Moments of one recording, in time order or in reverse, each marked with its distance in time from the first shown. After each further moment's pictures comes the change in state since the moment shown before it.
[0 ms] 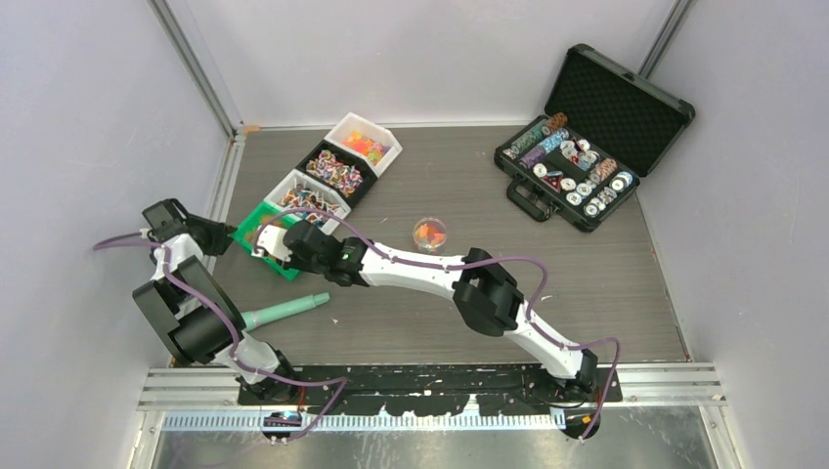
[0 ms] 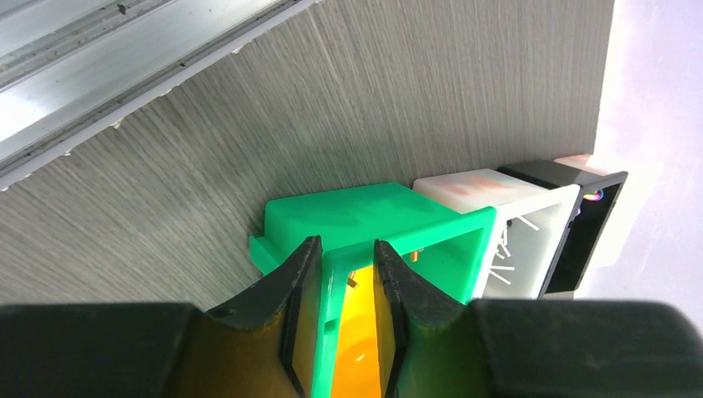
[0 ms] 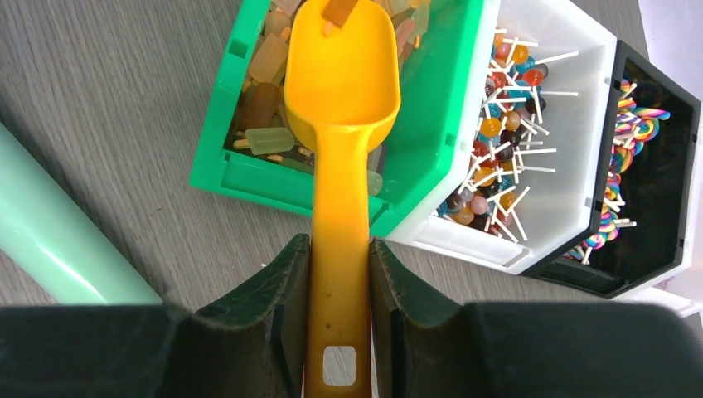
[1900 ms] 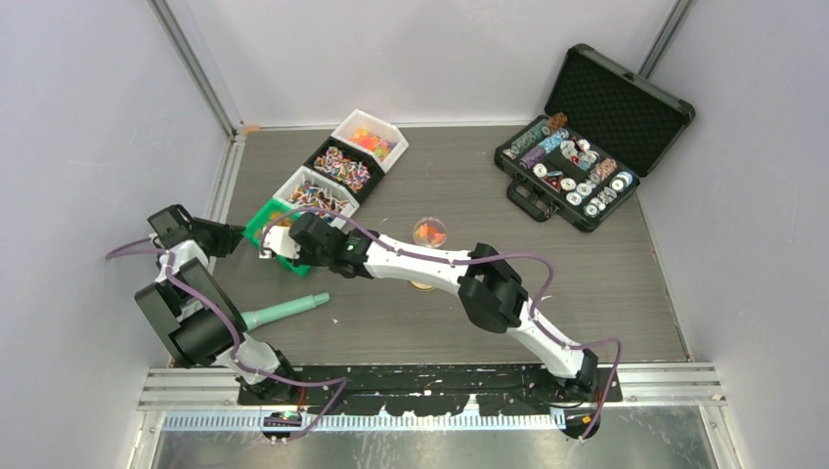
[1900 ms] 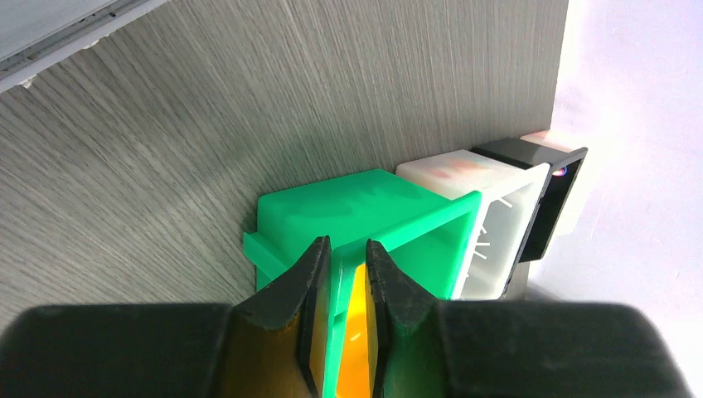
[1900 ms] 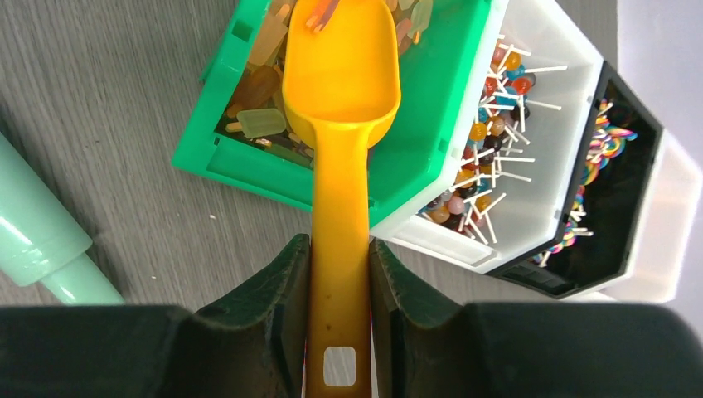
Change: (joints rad) left arm 0.000 -0.016 -0.081 0.104 0.113 -0.077; right arm -0.025 -0.019 0.014 -0.108 0.002 -0.187
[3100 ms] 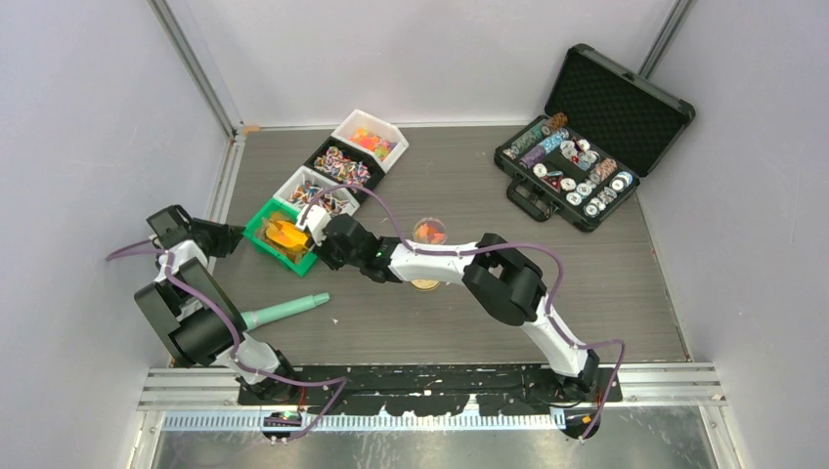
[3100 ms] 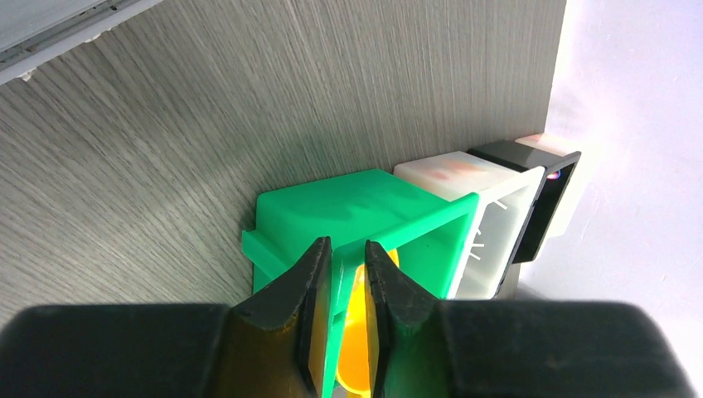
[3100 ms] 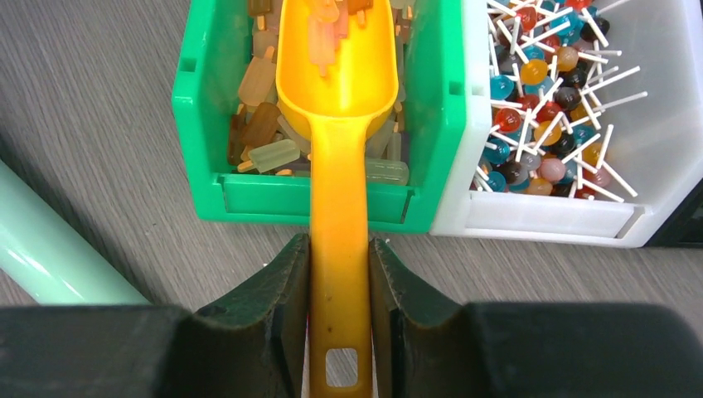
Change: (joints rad) left arm 0.006 0.003 0.002 -0.005 0.008 -0.021; right arm -0.091 -0.119 -0.435 0.517 -0.141 0.473
